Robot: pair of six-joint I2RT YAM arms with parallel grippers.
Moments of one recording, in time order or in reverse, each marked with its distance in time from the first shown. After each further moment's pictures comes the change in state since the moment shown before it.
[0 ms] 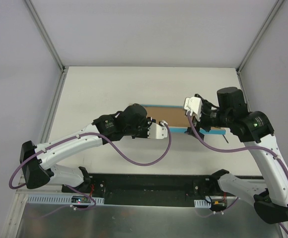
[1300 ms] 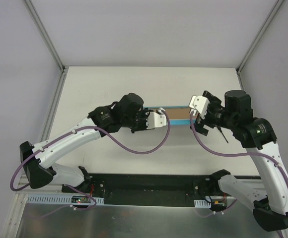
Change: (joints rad) left arm 0.079 0.019 0.126 -0.095 0.110 -0.089; right arm -0.066 -0.079 -0.082 0.105 0.107 -0.059
